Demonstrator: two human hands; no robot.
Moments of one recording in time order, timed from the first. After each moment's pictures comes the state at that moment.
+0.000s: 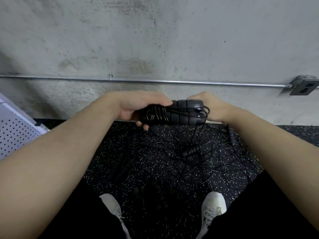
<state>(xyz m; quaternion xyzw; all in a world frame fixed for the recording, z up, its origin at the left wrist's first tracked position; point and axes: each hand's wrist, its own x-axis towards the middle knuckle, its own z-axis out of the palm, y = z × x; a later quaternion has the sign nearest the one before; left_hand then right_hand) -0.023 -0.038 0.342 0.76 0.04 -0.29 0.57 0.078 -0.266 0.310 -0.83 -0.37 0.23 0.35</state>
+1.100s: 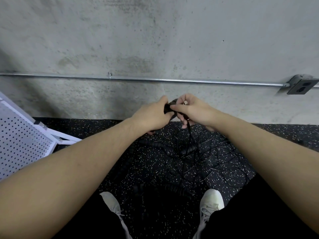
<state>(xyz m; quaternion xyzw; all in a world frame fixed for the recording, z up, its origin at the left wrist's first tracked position) -0.014 -0.083 0.283 0.96 0.09 -0.05 0.25 0.046 -0.239 0.299 -0.78 -0.20 0.31 0.50</state>
